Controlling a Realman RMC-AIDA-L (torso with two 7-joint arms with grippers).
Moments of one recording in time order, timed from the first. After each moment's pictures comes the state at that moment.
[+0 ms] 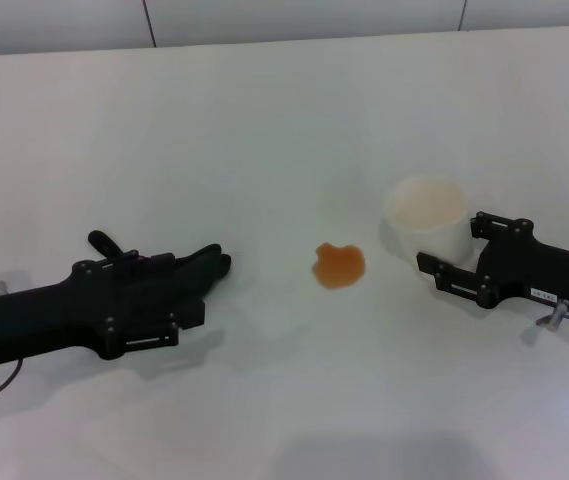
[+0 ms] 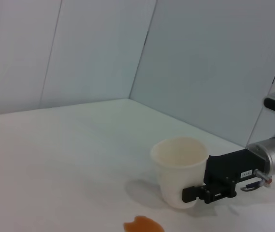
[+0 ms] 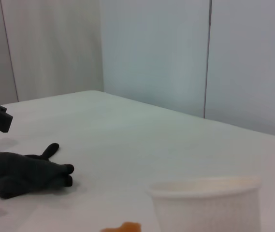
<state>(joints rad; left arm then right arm) -0.36 -2.05 0.80 0.58 1.87 1.62 -1.30 0.36 2.01 -1.41 -0.43 -1.13 -1.09 0.85</state>
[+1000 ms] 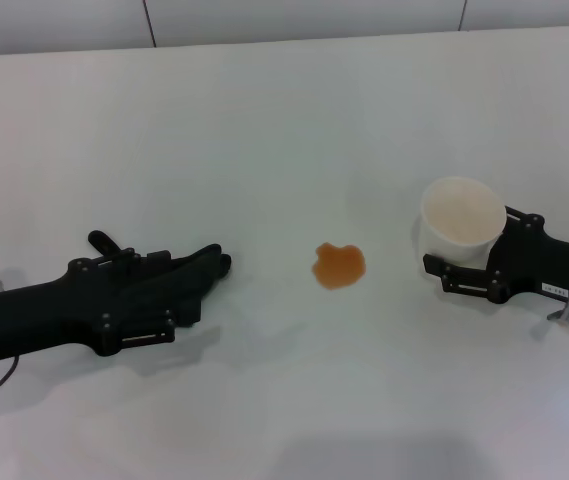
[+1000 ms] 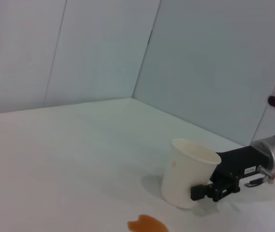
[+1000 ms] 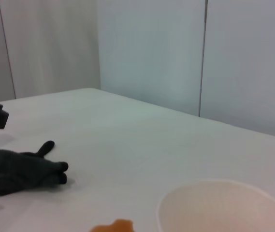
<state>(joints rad) -0.36 -2.04 0.80 0.58 1.87 1.62 -1.31 0.35 1.99 -1.41 -0.45 -1.13 -1.09 0.87</state>
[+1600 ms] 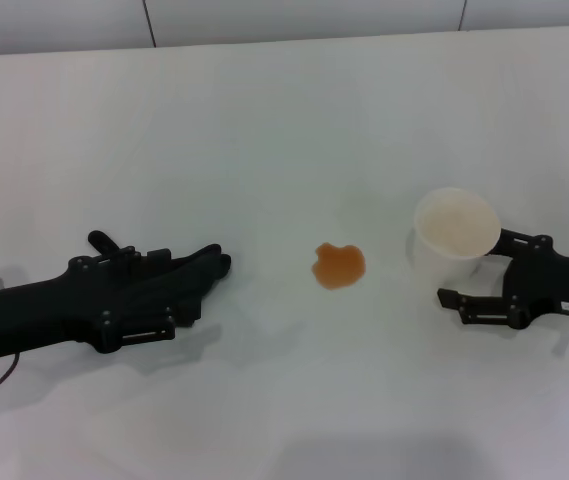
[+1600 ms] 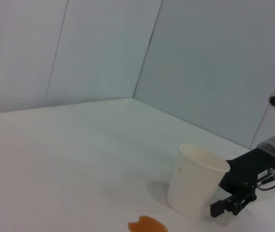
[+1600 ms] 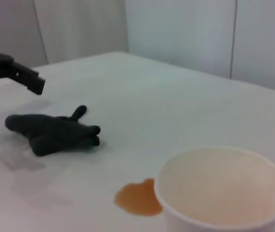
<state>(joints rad) -0.37 -2.04 0.80 0.58 1.87 1.61 -1.32 0.30 1.96 -1.40 -0.64 -1.40 -1.11 1.14</state>
